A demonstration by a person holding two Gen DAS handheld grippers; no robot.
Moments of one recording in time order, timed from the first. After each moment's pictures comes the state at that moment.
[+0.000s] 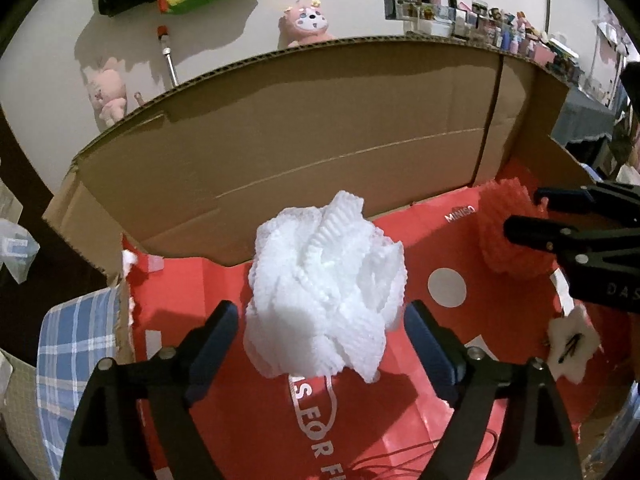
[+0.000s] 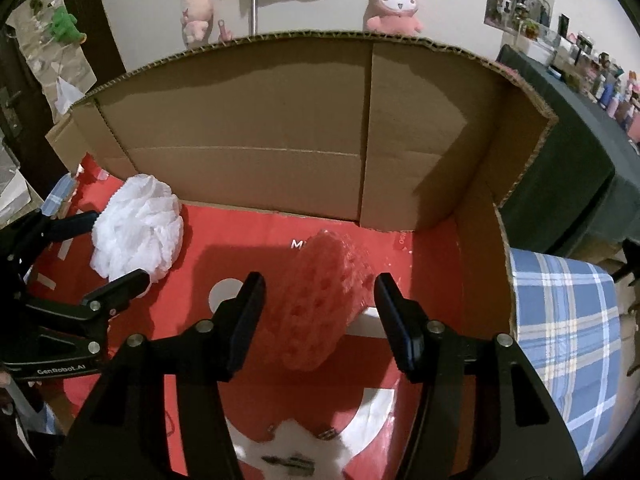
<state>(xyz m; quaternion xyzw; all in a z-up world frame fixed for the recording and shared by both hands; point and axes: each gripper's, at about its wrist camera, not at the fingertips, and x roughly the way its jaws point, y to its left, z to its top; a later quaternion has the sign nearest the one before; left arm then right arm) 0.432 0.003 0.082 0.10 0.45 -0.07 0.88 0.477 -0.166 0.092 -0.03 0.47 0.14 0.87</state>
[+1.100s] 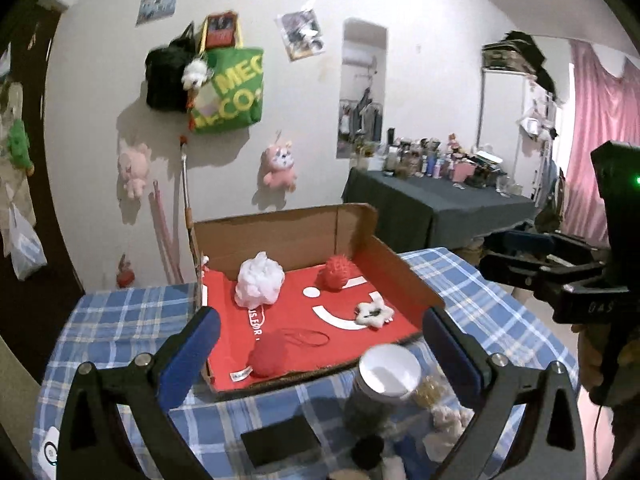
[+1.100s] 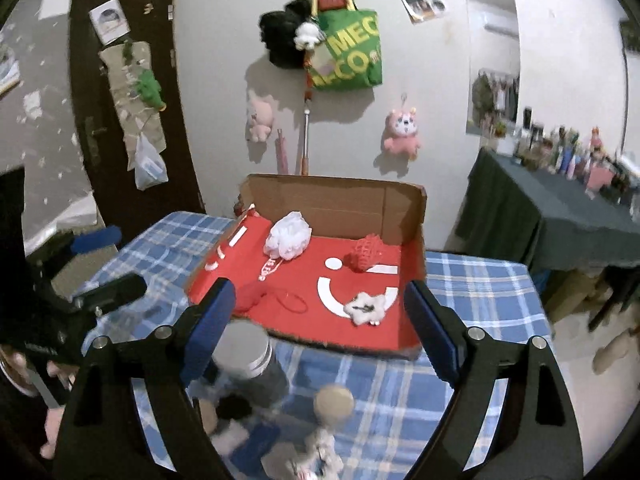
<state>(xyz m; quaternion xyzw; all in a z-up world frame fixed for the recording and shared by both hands) 0.135 0.027 0.230 0.02 0.23 -0.15 0.96 0.151 -0.186 0.239 -0.03 0.27 0.18 0.95</state>
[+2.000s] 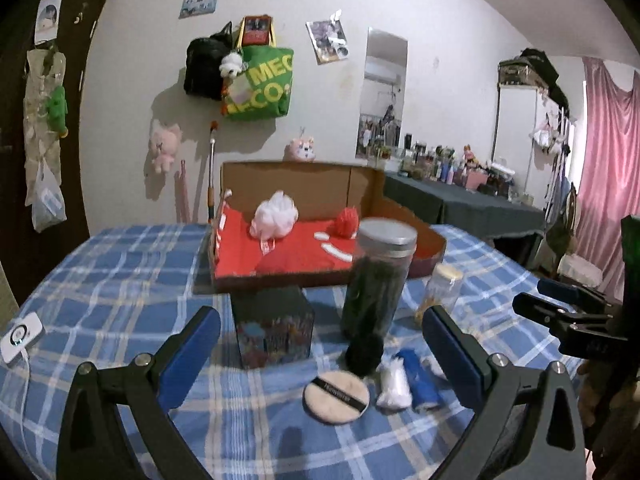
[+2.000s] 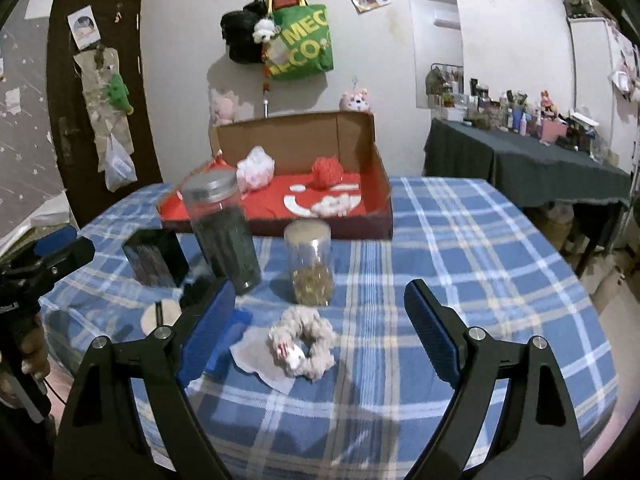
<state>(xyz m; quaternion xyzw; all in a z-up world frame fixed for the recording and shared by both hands) 0.046 0.035 0.111 -0.03 0.21 -0.11 0.97 0.064 -0.215 0.099 0.01 0.27 0.09 0.96</state>
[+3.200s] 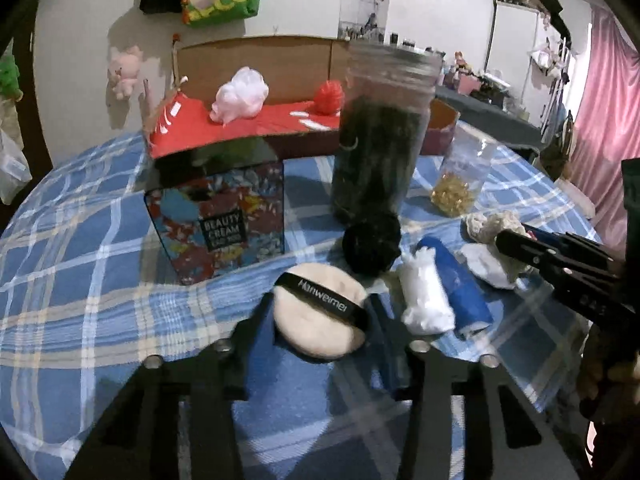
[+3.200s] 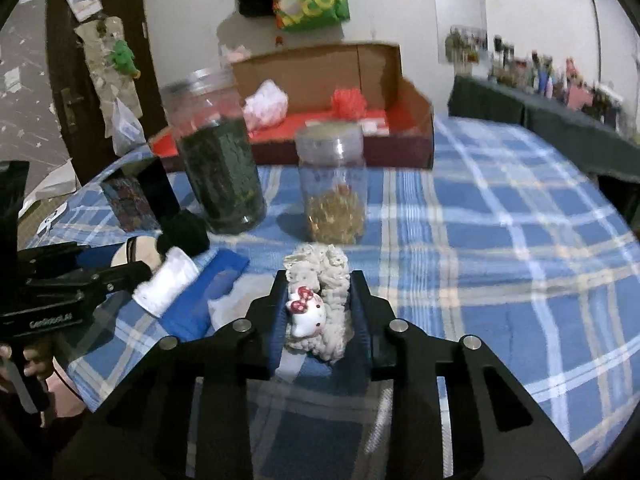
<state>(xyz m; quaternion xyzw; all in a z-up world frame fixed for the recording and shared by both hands) 0.090 0.014 0.035 0.02 0.37 -0.15 0.92 0.084 -0.200 0.049 0.00 0.31 0.14 0.94</state>
